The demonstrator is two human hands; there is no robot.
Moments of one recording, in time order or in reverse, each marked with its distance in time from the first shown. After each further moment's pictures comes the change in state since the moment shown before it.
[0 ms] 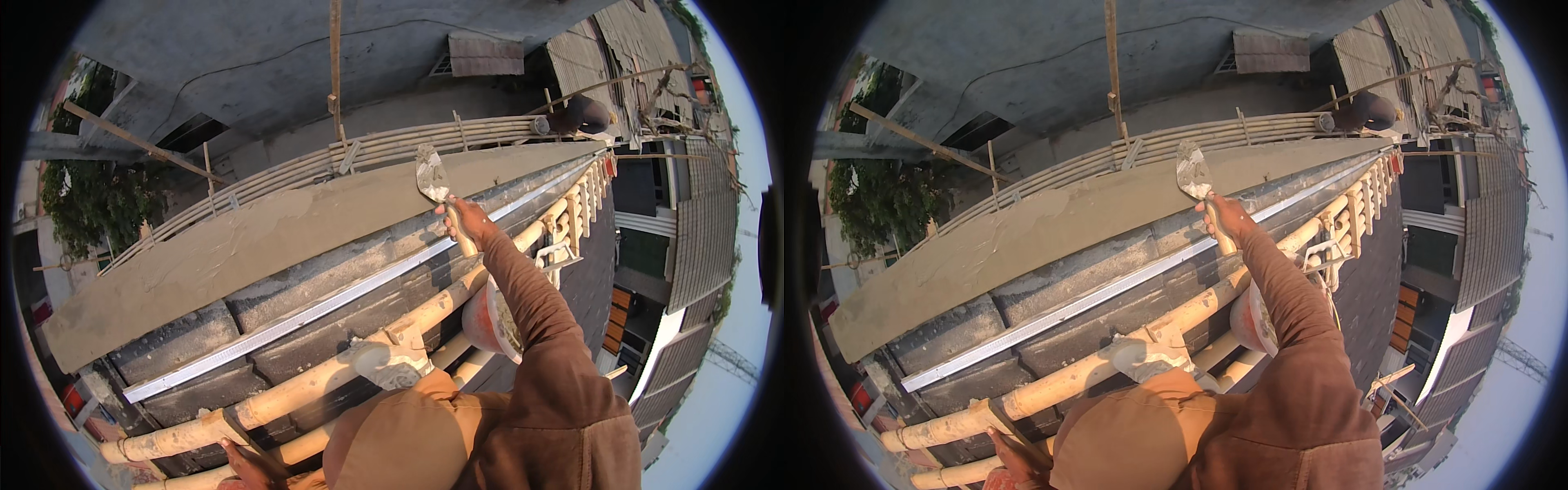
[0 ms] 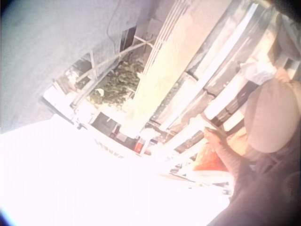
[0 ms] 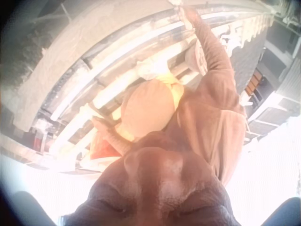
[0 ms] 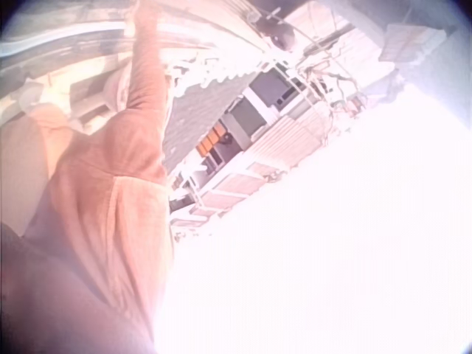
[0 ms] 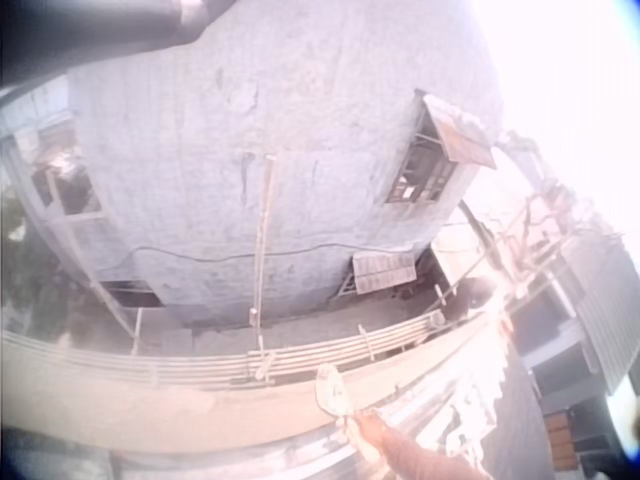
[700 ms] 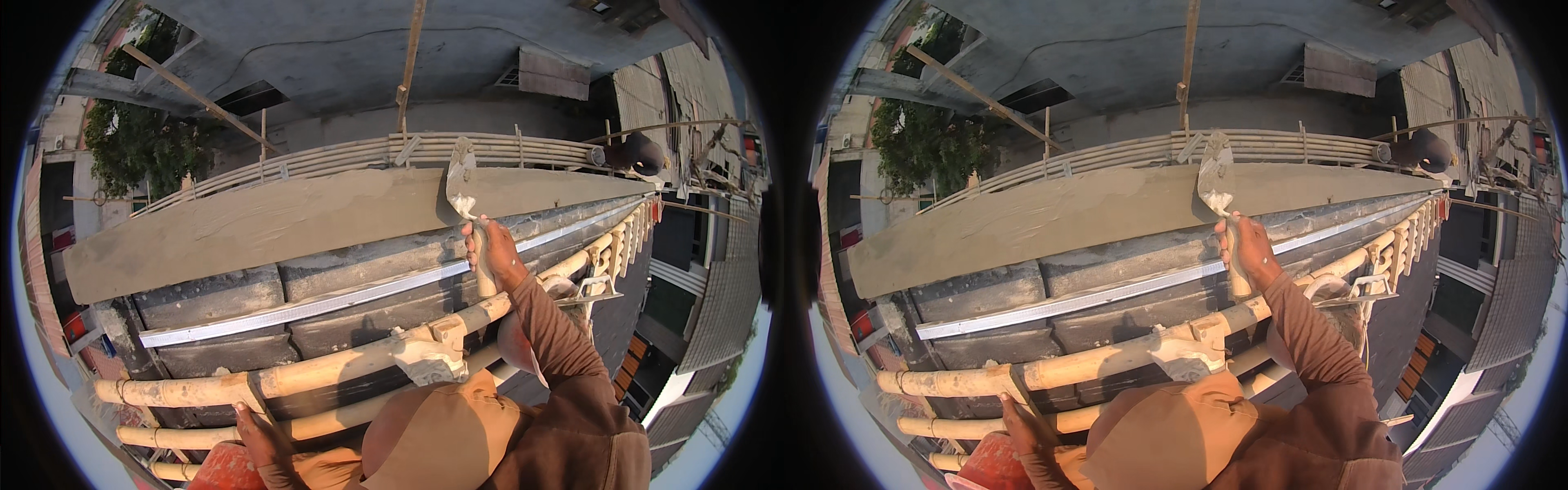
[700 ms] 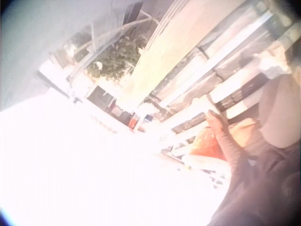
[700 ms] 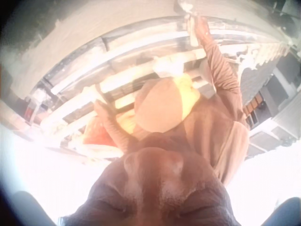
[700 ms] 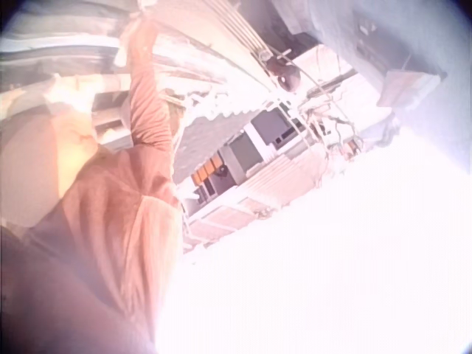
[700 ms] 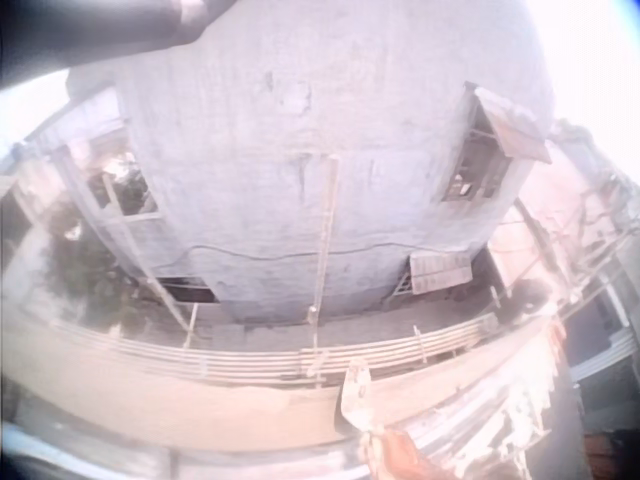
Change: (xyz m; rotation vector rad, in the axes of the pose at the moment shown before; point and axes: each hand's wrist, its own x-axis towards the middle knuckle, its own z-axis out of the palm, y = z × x) left_hand 0.010 -0.016 -0.013 0.344 0.215 0.245; right_hand -0.065 -0.010 0.125 0.019 -0.100 -0.129
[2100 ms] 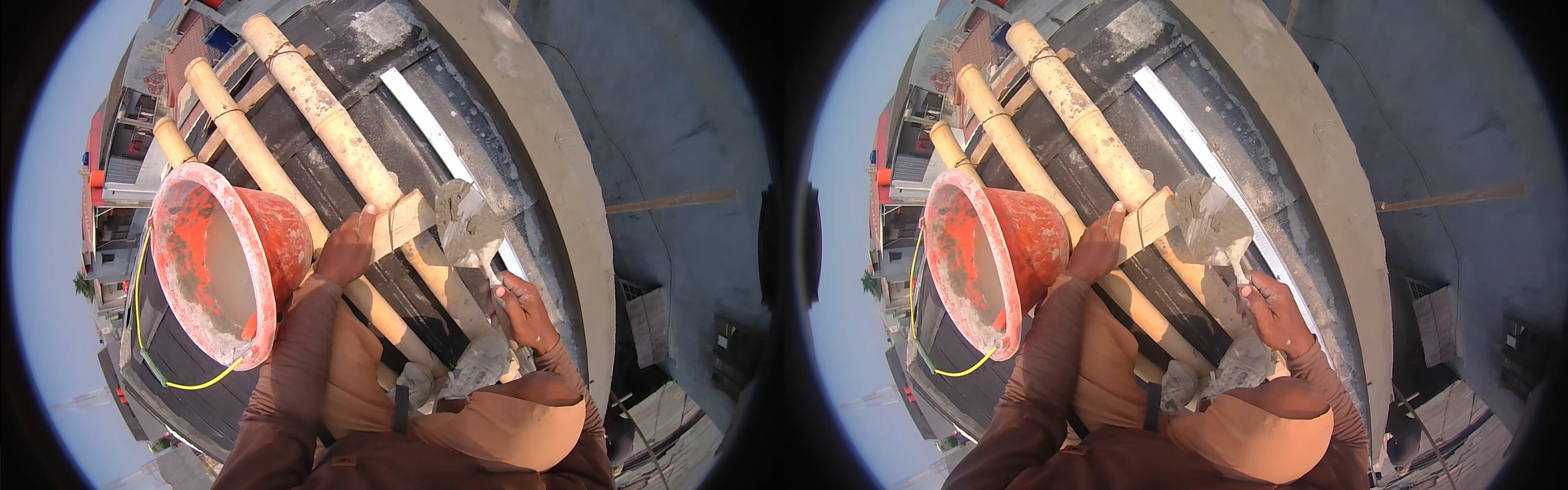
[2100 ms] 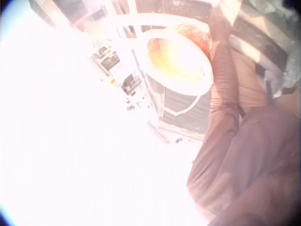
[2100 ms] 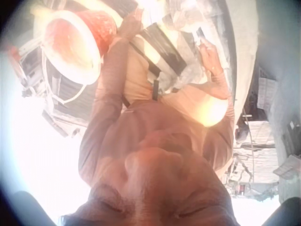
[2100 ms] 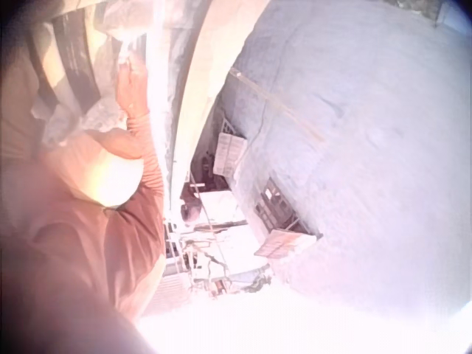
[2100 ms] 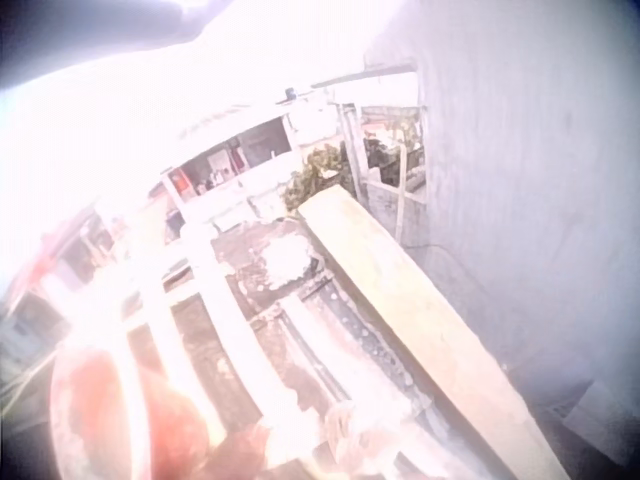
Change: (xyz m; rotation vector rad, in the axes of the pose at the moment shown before) left_hand 0.007 -0.015 -0.027 0.118 0.134 -0.054; right_hand -0.125 0.007 0.237 -0.901 -1.228 -0.257
